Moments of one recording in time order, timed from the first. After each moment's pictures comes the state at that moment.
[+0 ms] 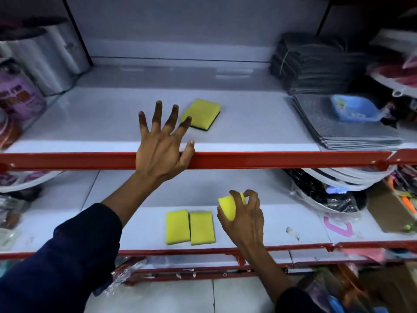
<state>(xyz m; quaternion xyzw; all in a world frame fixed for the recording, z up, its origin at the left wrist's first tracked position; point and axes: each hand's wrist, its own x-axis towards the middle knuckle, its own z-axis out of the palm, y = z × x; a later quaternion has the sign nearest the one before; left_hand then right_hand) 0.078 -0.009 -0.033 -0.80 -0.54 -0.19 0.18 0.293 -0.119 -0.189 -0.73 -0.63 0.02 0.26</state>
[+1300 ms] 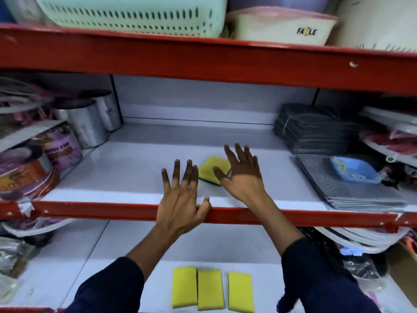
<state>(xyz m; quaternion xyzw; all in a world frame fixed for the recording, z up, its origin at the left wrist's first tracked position) 0.083 -0.018 -0.032 -0.80 -0.57 -0.16 0.11 0.271 0.027 0.008 -0.64 -0.73 0.00 0.25</state>
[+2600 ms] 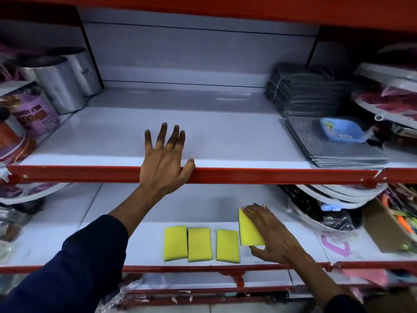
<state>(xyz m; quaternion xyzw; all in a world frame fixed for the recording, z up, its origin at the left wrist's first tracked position) 0.079 -0.016 -0.029 -0.80 -0.57 -0.15 0.14 0.410 -0.123 -0.176 -0.51 -0.85 0.05 0.07</state>
